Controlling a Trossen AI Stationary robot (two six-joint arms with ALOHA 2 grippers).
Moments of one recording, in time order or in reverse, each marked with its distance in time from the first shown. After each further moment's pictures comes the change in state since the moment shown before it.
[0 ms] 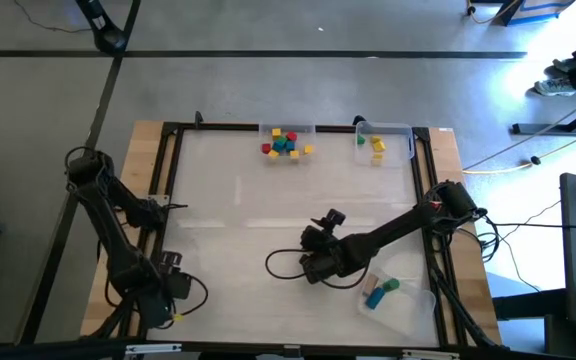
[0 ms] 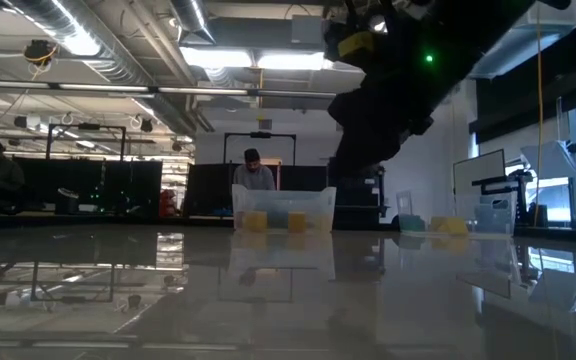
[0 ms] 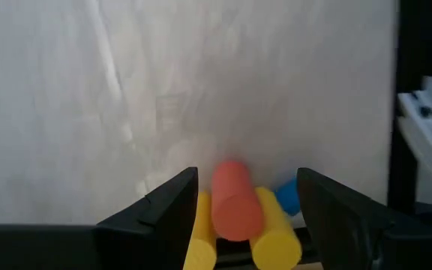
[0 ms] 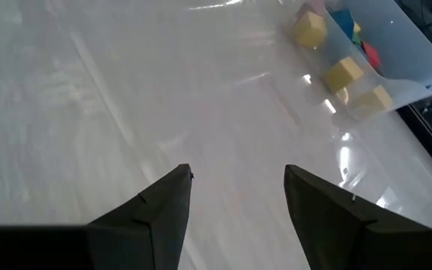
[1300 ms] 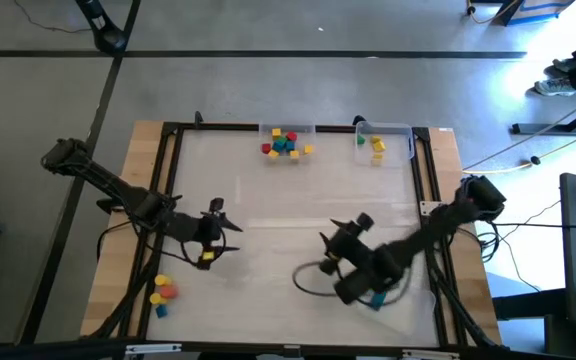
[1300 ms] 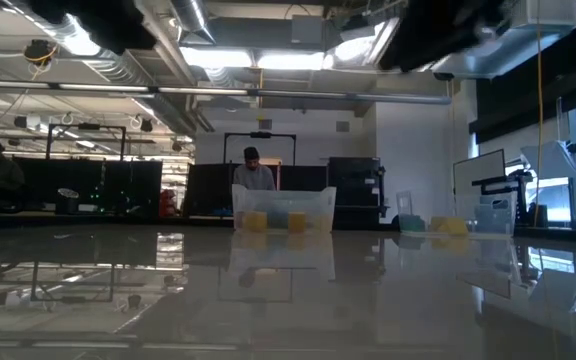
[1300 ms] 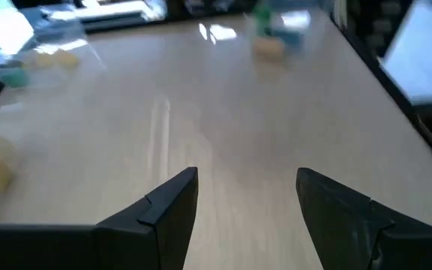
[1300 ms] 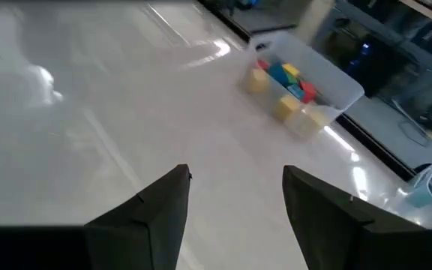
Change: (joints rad) left arm 0.591 -0.456 -0.360 0.790 -0.327 0.807; right arm 0.203 -0.213 0.038 -0.326 0.189 0.359
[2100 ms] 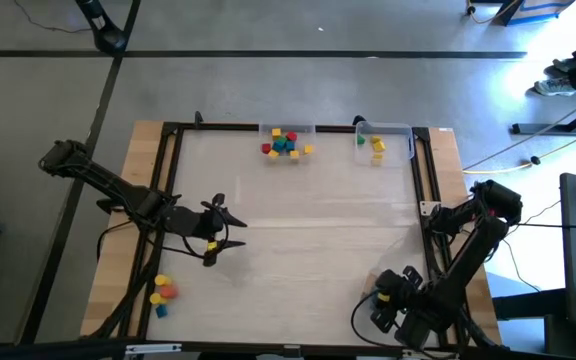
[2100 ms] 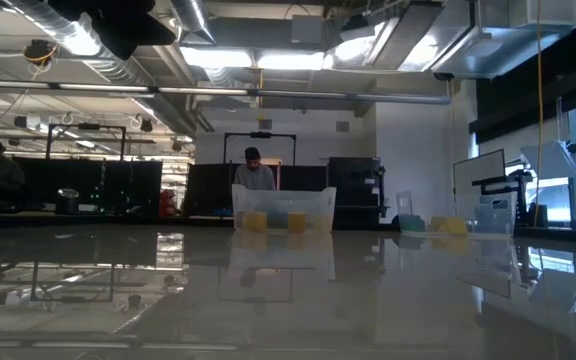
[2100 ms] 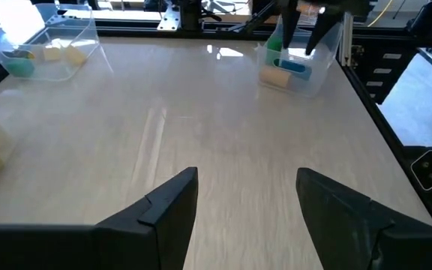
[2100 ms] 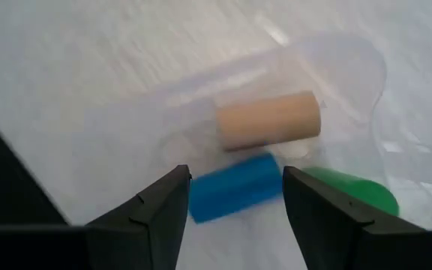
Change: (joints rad) left arm 0.034 0.000 -0.010 0.079 -0.001 -0.104; right arm 0.398 -0.042 -0.150 -0.040 -0.708 0.723
